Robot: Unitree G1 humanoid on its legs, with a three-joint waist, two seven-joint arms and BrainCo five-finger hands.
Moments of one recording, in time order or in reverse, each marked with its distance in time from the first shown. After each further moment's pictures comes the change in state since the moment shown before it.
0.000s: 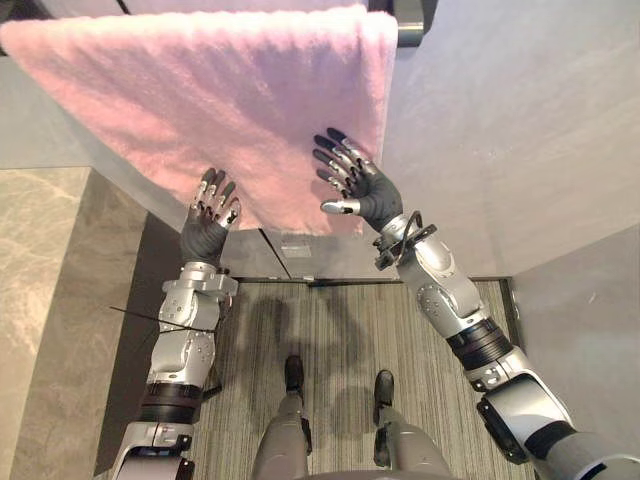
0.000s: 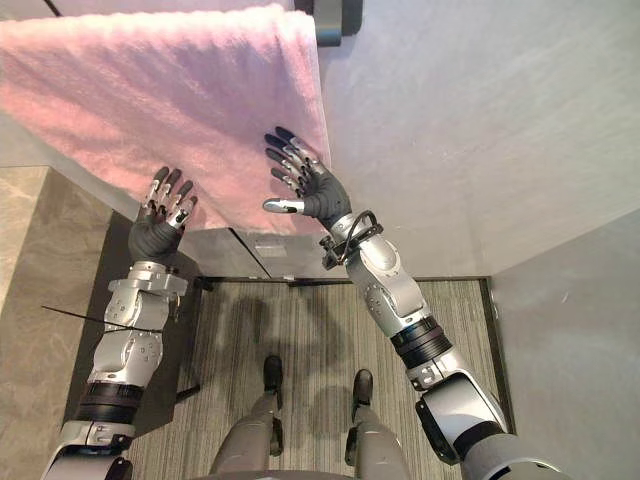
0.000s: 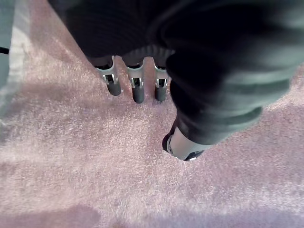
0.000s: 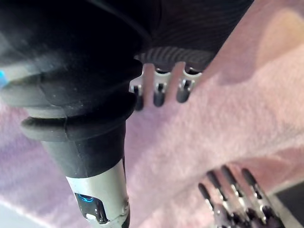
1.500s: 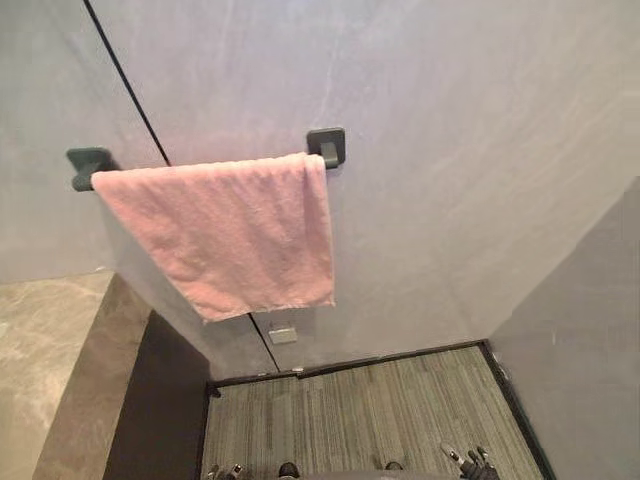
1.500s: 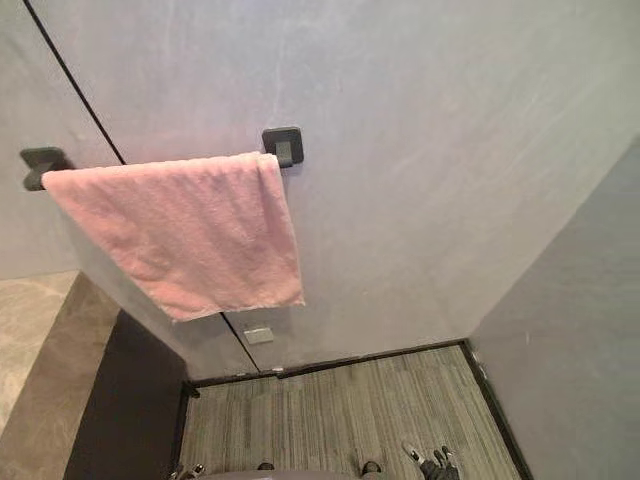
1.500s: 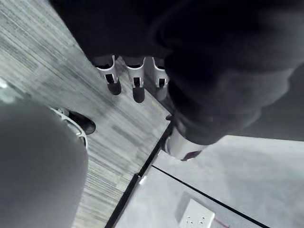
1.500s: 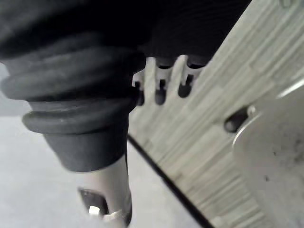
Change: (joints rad) left arm 0.535 -0.397 0.372 0.814 0.336 0.061 0.092; right arm 0.936 0.274 -0.670 0.579 -0.448 -0.008 -0.236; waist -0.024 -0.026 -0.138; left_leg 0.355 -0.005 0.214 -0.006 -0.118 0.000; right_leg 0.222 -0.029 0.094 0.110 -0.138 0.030
